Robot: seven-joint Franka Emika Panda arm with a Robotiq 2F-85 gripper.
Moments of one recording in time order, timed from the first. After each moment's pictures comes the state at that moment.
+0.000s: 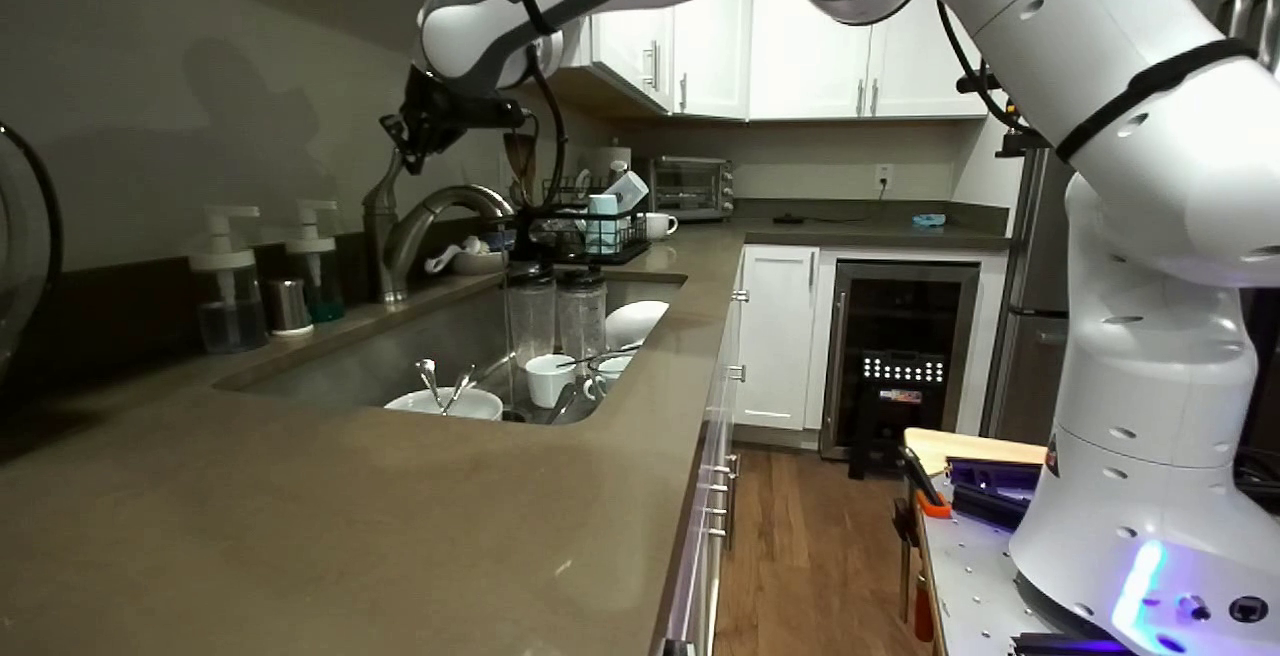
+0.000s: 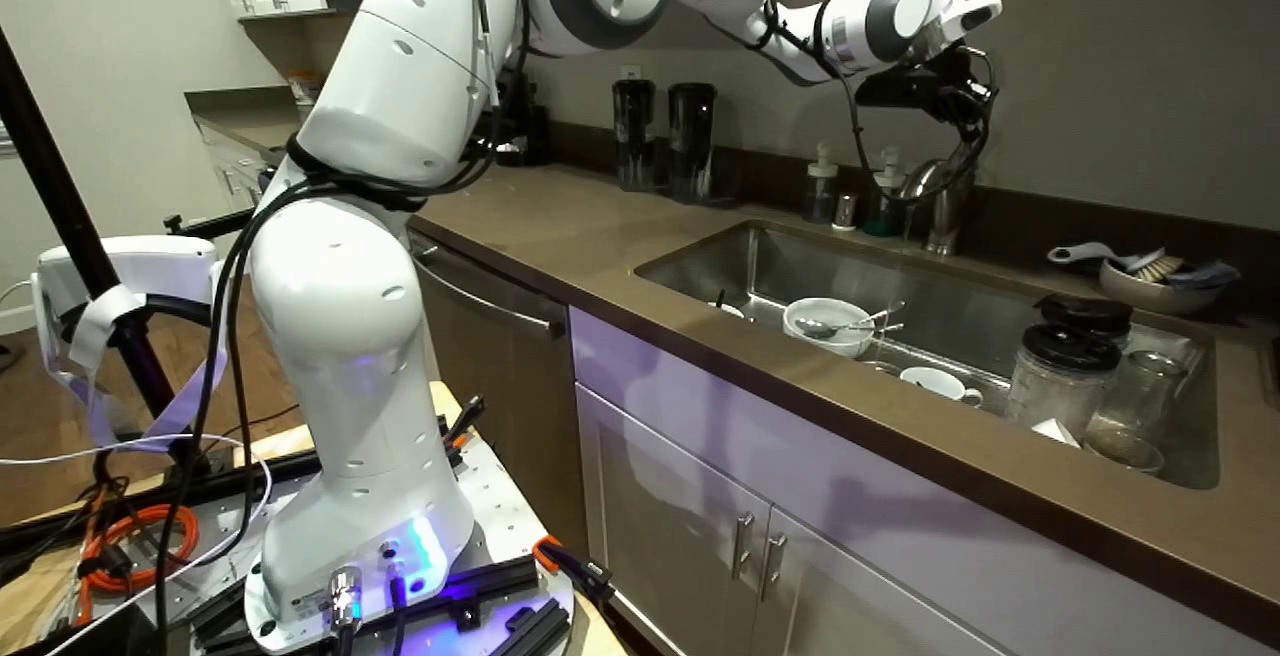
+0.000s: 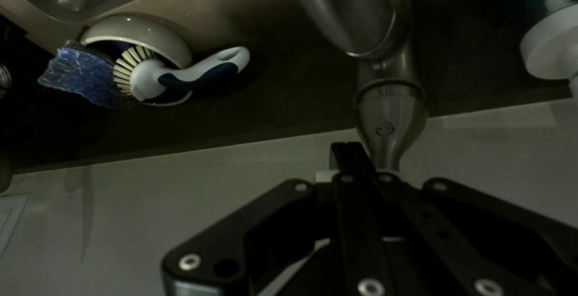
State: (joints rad) arm -0.01 0.61 -0.14 -1.25 -0.18 2.57 0.27
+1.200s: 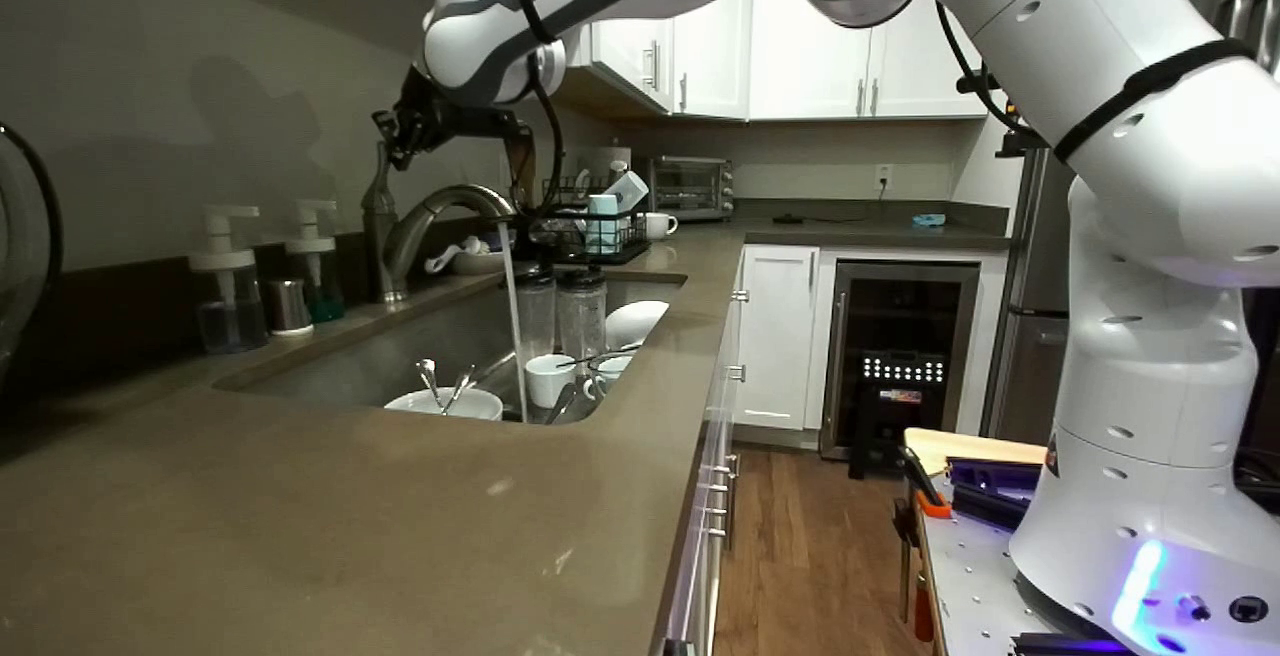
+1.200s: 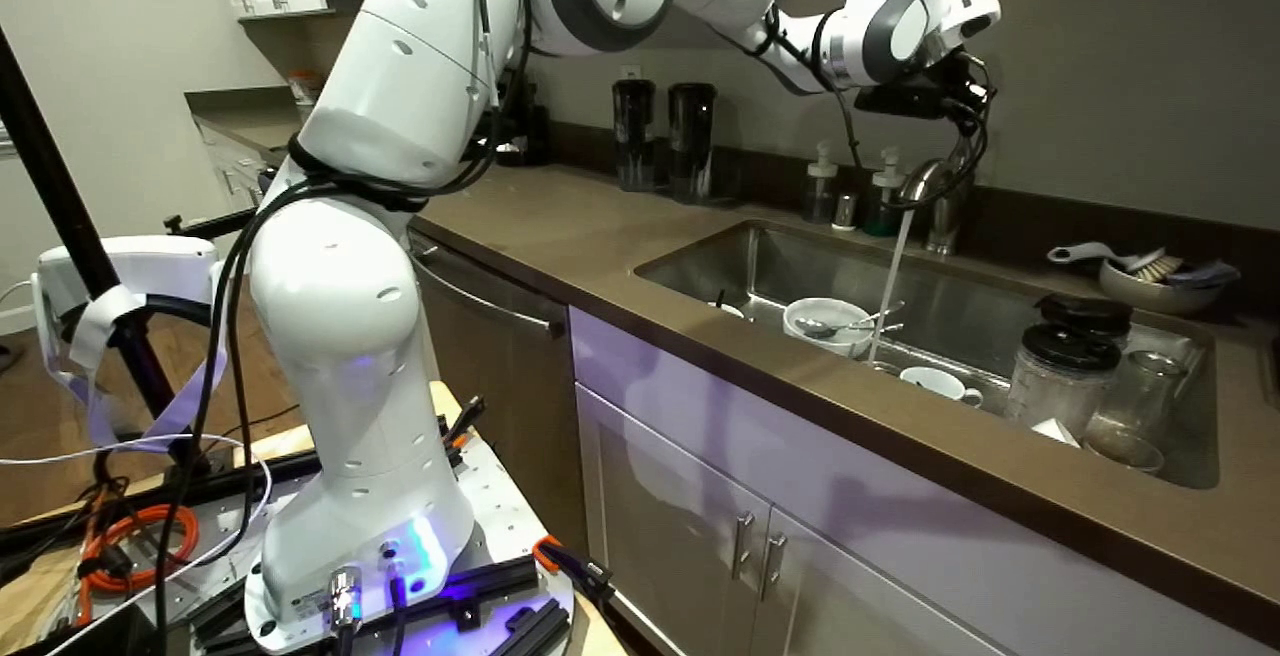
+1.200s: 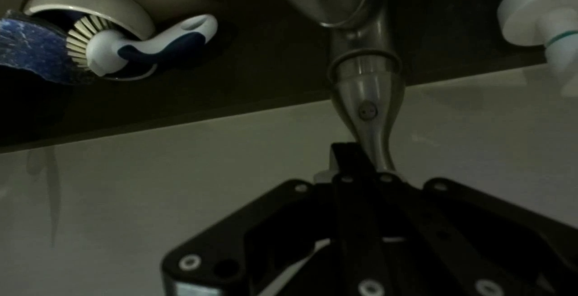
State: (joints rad) arm -0.04 0.61 -0.10 -1.30 -0.12 2.74 0.21
